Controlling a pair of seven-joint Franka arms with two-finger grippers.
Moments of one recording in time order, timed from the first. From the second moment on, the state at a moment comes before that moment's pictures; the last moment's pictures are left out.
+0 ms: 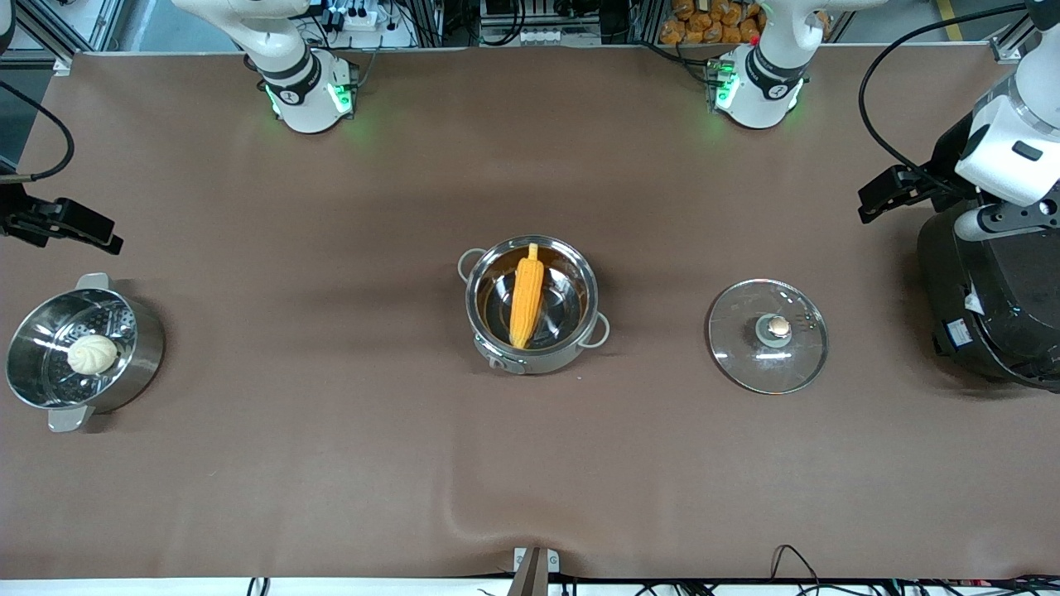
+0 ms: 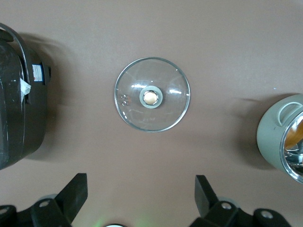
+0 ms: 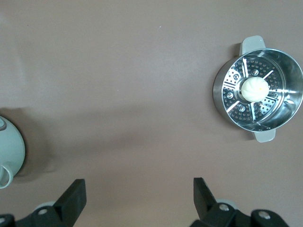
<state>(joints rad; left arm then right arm) -0.04 0.00 -0.11 -1.55 0.01 1.52 -0.28 -0.03 0.11 0.01 -1.40 0.00 1.48 0.09</state>
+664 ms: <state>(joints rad) -0.04 0.00 -0.11 -1.55 0.01 1.52 -0.27 -0.03 0.10 0.01 -1.41 0.00 1.48 0.08</state>
